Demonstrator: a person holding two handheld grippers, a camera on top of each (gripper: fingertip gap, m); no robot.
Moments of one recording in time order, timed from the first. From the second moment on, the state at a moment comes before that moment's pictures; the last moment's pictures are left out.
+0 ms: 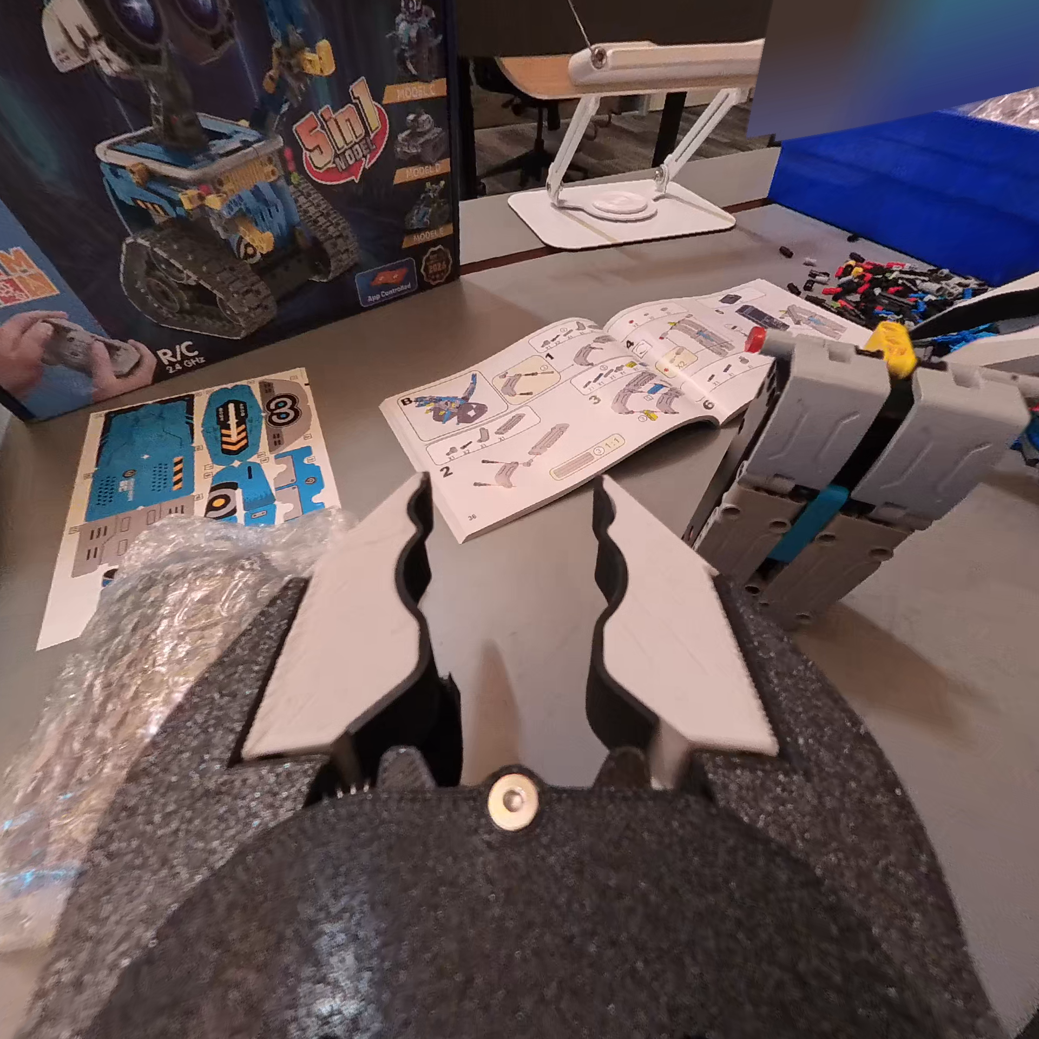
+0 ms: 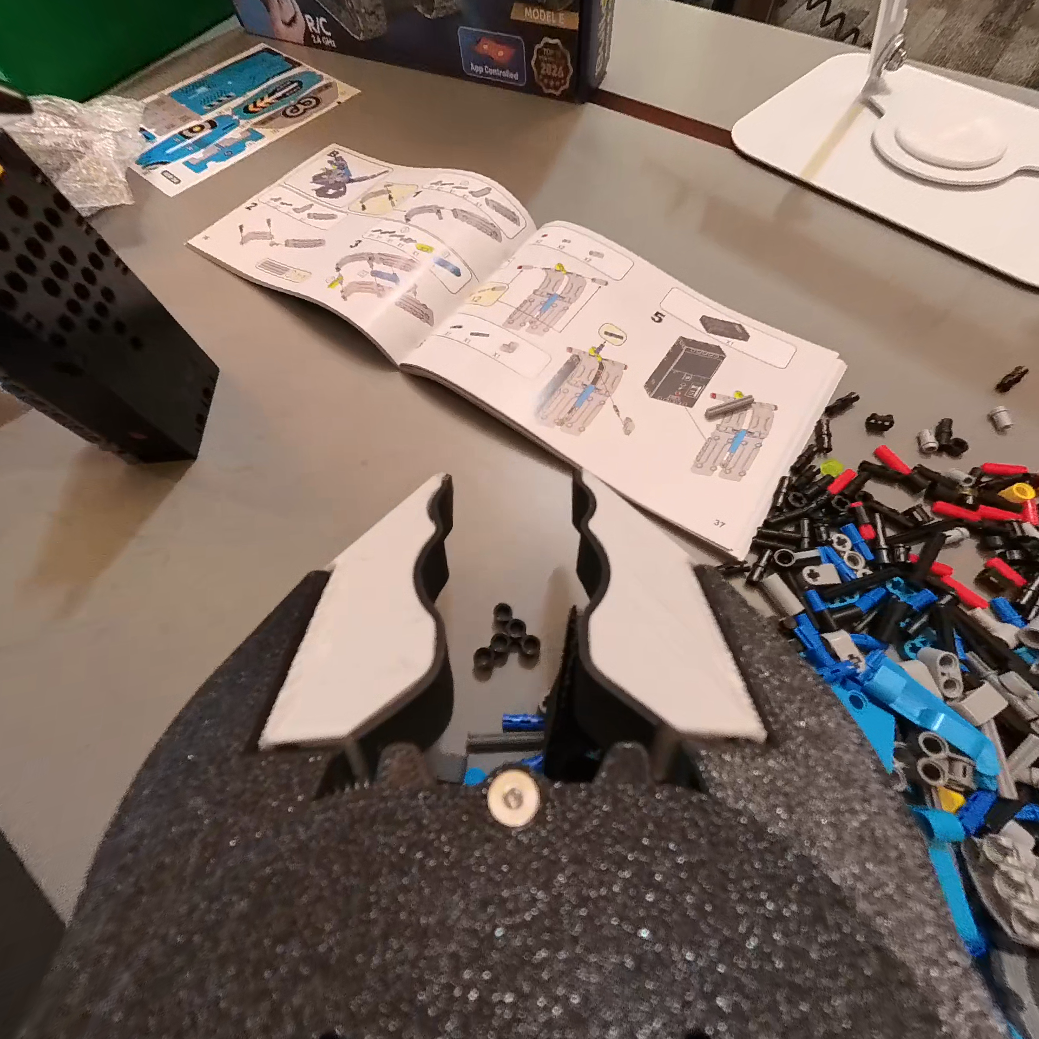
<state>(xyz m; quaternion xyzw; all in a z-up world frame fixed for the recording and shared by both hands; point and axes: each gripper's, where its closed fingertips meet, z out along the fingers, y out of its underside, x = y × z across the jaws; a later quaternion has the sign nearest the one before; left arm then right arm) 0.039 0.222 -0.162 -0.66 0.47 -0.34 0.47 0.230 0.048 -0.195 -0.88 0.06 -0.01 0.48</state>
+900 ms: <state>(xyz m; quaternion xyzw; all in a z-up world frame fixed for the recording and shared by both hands) 0.044 0.206 -0.168 -0.66 0.49 -0.38 0.42 0.231 -0.052 -0.154 -0.91 -0.02 0.09 0.41</state>
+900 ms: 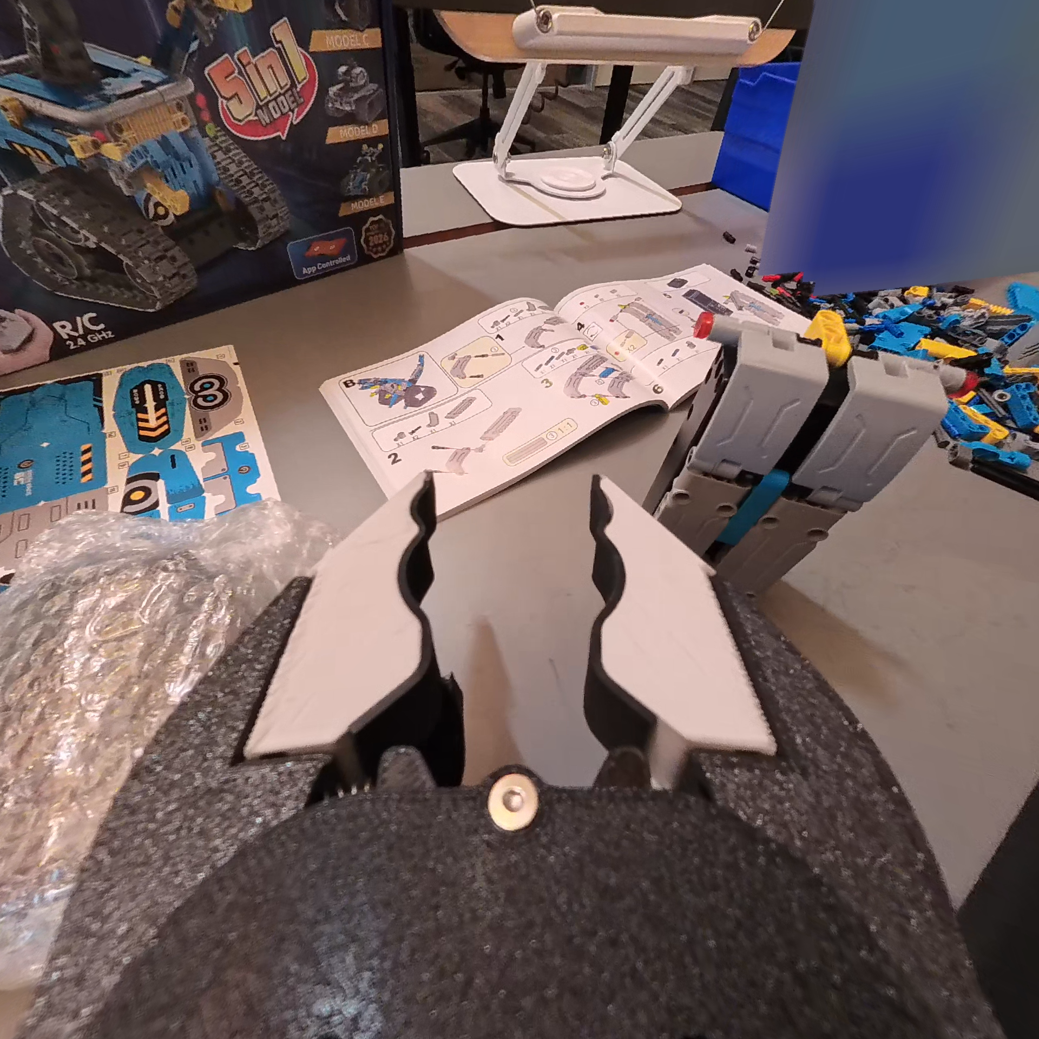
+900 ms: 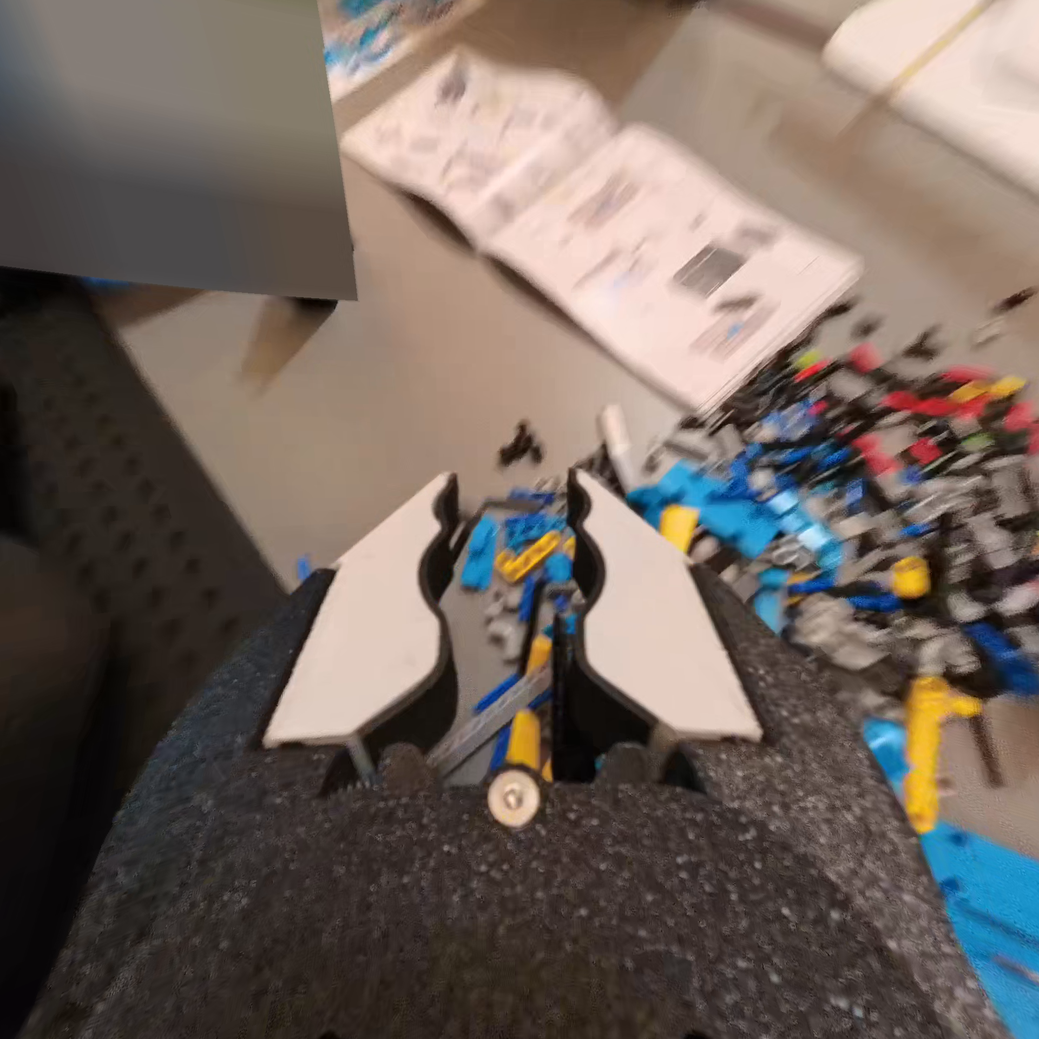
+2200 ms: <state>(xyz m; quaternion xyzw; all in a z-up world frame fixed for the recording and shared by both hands) 0.041 0.195 -0.161 -0.64 0.50 -0.39 0.43 0.091 0.021 -0.209 -0.90 -0.27 0.09 0.34</state>
